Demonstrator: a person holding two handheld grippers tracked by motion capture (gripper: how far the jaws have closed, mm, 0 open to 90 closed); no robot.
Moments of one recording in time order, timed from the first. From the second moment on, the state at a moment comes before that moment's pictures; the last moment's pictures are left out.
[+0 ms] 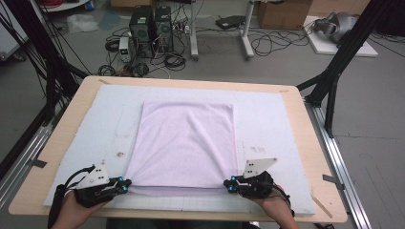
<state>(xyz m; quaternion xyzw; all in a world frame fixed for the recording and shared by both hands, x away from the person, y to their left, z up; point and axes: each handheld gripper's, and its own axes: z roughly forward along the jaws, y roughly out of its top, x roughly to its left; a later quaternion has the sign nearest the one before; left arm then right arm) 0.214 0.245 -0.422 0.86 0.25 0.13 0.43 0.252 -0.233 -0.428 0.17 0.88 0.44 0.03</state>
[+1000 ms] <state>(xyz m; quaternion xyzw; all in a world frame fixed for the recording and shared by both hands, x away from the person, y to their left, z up) 0.250 0.235 -0.427 0.84 0.27 0.11 0.45 0.286 -0.237 -0.427 0.23 0.86 0.45 0.04</state>
